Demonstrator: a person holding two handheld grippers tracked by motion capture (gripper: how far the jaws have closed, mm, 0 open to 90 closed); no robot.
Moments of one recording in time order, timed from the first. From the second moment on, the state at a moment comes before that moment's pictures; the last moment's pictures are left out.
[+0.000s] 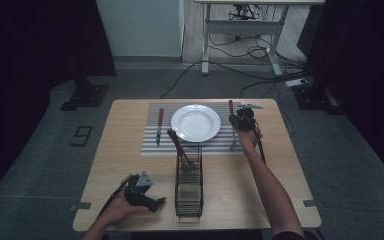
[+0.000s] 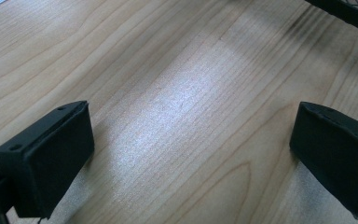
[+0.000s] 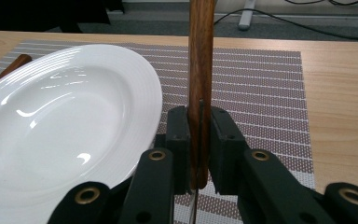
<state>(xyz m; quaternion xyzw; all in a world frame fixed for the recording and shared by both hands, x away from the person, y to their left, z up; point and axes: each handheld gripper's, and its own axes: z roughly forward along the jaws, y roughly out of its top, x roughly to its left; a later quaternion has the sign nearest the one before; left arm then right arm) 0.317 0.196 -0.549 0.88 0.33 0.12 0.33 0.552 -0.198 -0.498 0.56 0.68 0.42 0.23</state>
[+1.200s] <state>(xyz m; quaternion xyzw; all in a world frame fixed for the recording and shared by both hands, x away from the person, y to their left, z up) 0.316 0.195 -0.549 0.88 0.33 0.12 0.33 0.583 -0.199 -0.537 0.61 0.66 0.38 0.21</state>
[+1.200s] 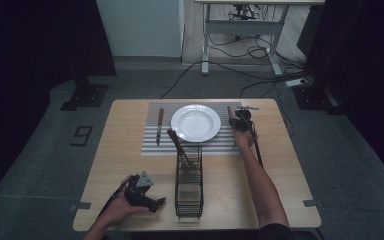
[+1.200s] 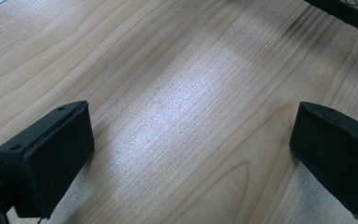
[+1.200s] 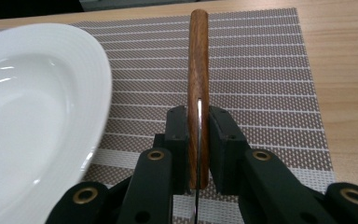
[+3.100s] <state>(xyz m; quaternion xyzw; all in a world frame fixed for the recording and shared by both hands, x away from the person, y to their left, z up) 0.315 0.195 -0.549 0.88 0.33 0.12 0.33 0.569 -0.217 -0.539 0.59 0.70 0.35 0.20</state>
